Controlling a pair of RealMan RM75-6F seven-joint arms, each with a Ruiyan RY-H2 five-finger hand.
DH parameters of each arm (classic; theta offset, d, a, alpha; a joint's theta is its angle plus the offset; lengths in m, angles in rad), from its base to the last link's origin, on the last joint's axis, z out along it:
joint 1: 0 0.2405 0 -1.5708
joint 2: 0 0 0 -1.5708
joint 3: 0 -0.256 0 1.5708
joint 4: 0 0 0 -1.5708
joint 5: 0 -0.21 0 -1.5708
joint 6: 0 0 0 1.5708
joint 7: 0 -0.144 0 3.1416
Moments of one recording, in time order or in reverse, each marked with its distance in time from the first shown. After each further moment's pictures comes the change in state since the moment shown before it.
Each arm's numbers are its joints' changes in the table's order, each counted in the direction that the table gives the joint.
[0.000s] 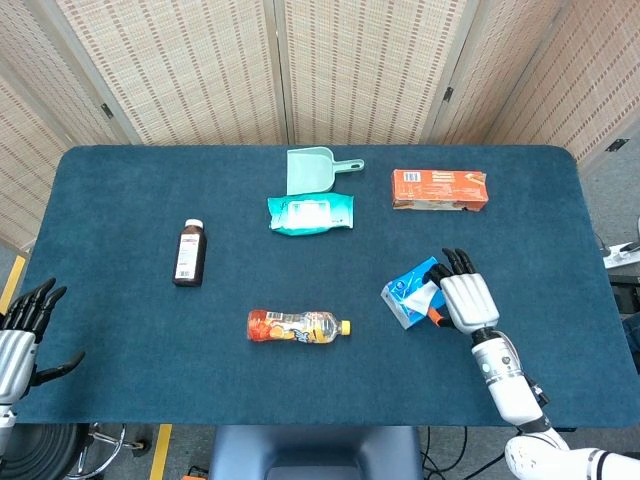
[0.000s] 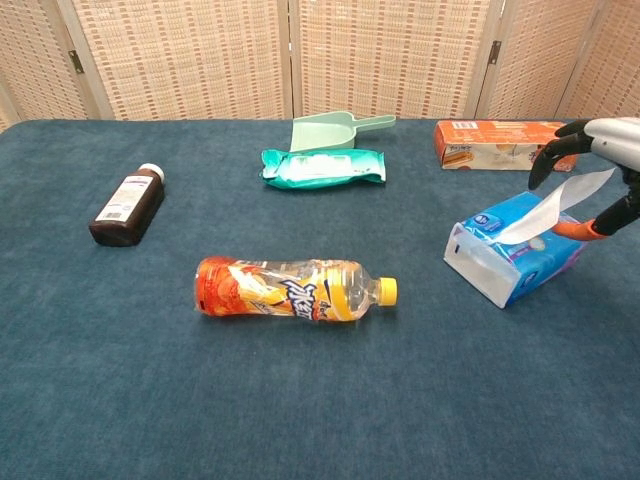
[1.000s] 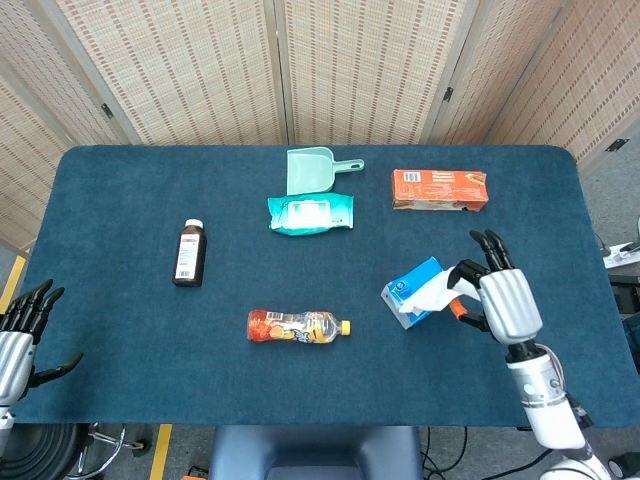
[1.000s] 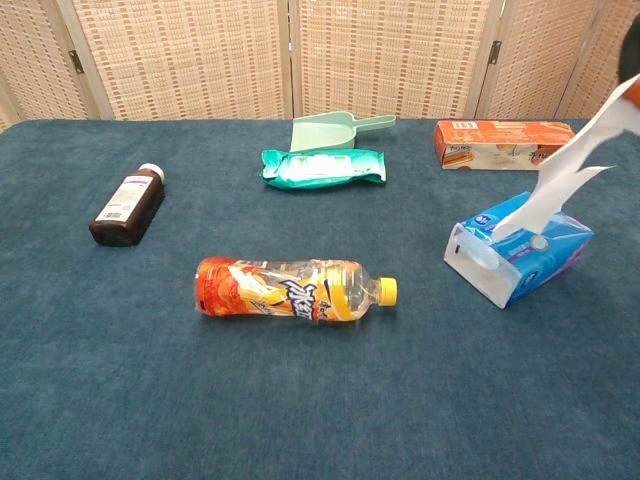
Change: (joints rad) left arm 0.005 -0.001 -0.003 0.000 -0.002 -0.006 -0.014; right arm -0.123 0.189 0.037 -0.173 0.346 -0.334 -0.351
